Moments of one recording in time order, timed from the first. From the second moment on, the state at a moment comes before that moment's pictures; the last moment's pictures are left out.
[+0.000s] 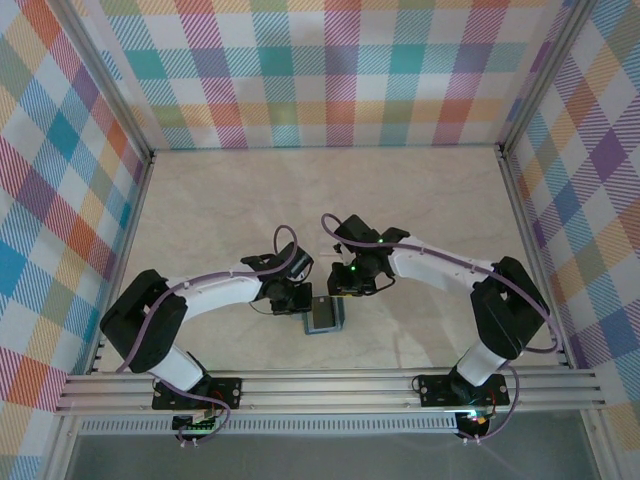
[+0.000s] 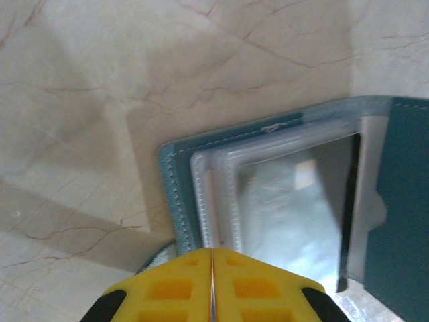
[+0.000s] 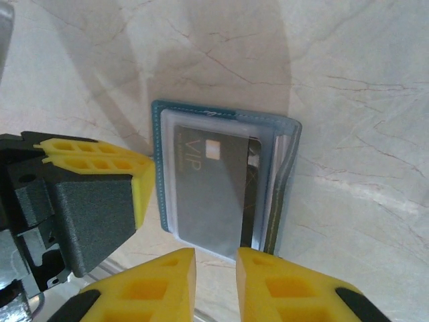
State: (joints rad) left arm -0.77 1.56 0.84 -0.52 0.20 -0.79; right arm 0.78 1.63 1.12 -0.73 -0.34 0.67
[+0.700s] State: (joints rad) left arm -0.77 1.59 0.83 -0.49 0.20 -0.79; right arm 0.79 1.75 1.13 -0.77 -0.24 0.64
